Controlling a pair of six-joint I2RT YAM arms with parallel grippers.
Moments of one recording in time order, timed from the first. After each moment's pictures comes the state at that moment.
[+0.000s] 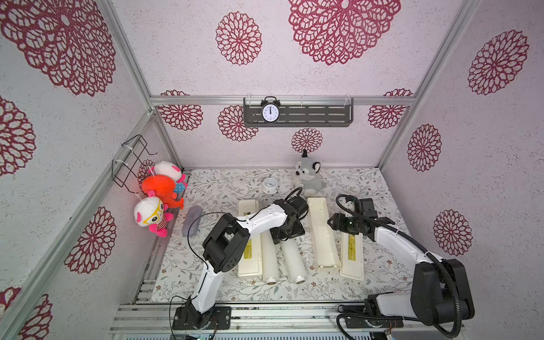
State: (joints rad) left arm -0.82 2.12 1.63 -0.91 0.02 -1.13; right arm 0.17 1.34 0.80 -0.39 -0.28 0.36
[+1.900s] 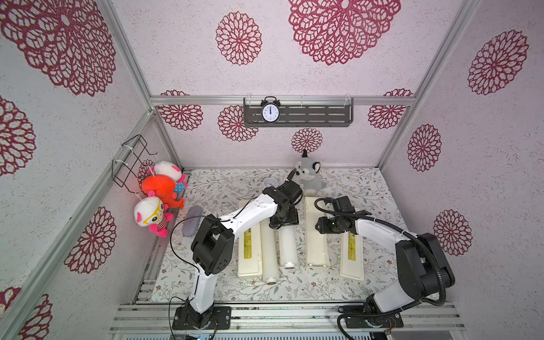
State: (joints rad) left arm -0.75 2.02 1.74 -0.98 0.03 -0.81; right arm 0.35 1.55 0.91 -0.41 -0.19 0.26
